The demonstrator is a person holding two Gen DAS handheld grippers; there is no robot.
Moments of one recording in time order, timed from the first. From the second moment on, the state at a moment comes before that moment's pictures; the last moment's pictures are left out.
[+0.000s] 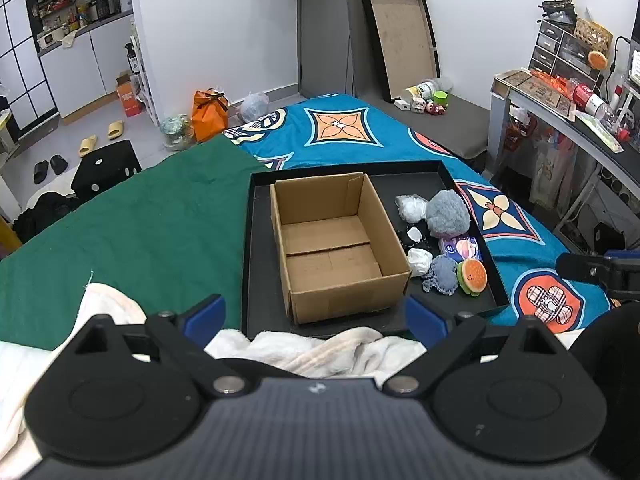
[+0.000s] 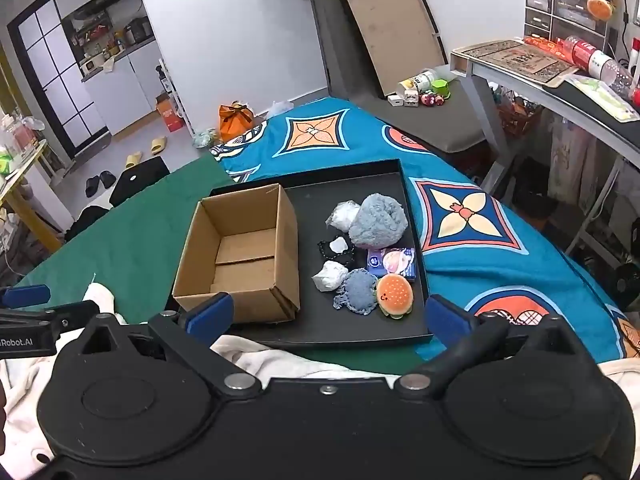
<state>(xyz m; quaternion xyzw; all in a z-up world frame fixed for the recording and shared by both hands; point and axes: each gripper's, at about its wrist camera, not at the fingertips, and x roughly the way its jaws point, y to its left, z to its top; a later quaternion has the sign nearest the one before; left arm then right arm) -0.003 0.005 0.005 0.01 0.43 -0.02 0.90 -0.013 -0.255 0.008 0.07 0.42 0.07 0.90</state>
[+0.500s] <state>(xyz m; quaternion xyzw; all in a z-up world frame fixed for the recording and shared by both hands) 0.002 0.013 0.007 0.01 0.42 -0.02 0.91 -0.013 -0.251 0.008 0.06 0.43 0.06 0.90</state>
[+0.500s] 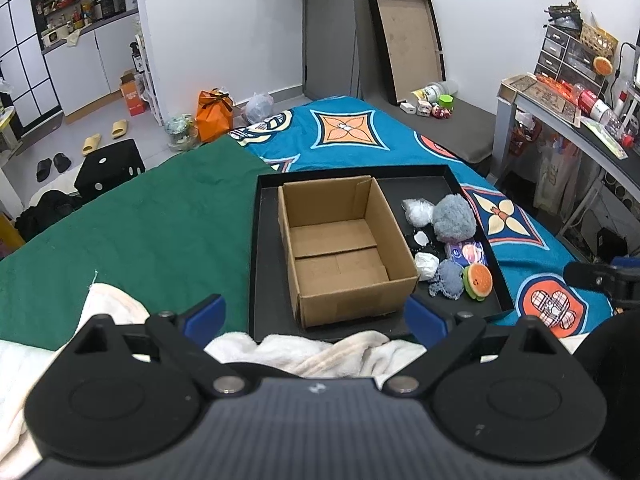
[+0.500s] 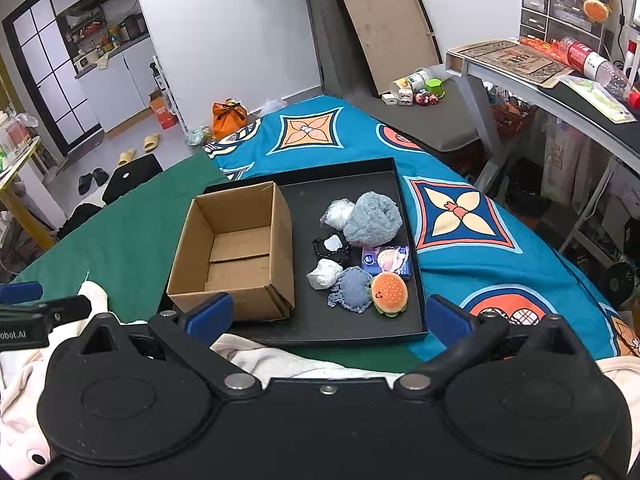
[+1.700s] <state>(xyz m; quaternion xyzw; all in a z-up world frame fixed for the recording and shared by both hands) 0.002 0.014 -0.004 0.01 0.44 -0.01 0.90 -0.012 -0.254 0.007 0.06 0.42 0.05 0.90</state>
